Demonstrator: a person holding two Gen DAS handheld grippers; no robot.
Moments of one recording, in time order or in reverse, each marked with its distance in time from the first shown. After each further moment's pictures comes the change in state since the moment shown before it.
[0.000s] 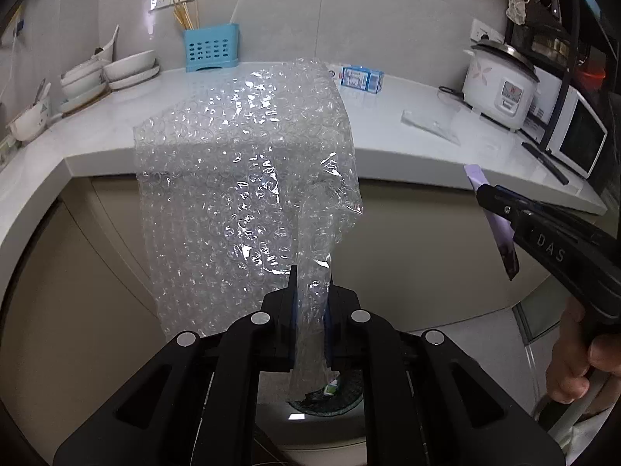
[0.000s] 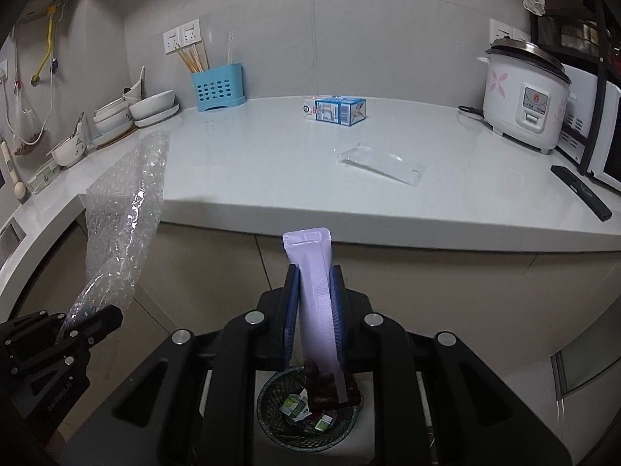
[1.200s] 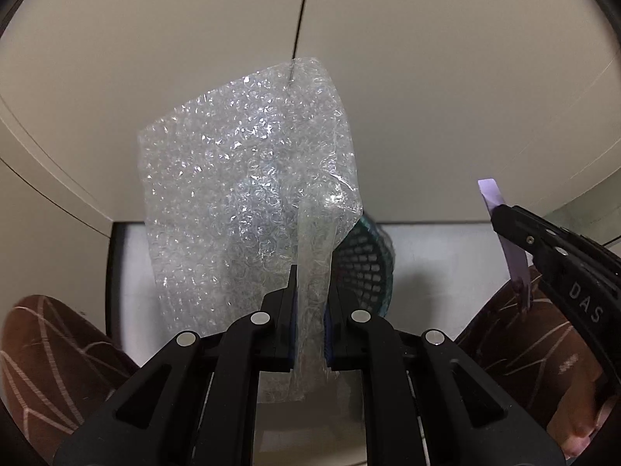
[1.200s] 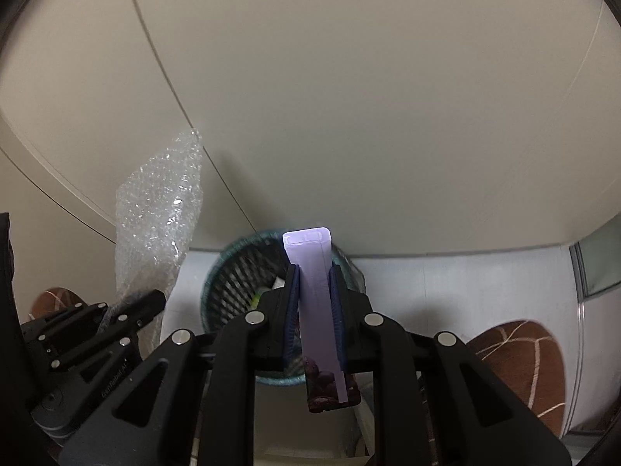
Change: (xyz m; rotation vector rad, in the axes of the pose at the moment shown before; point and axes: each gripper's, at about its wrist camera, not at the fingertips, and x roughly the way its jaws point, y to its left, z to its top) left arm 0.291 -0.018 -0.195 -0.015 0.433 -0.086; right arm 0.219 -0.038 -0.243 0.112 0.442 -0.094
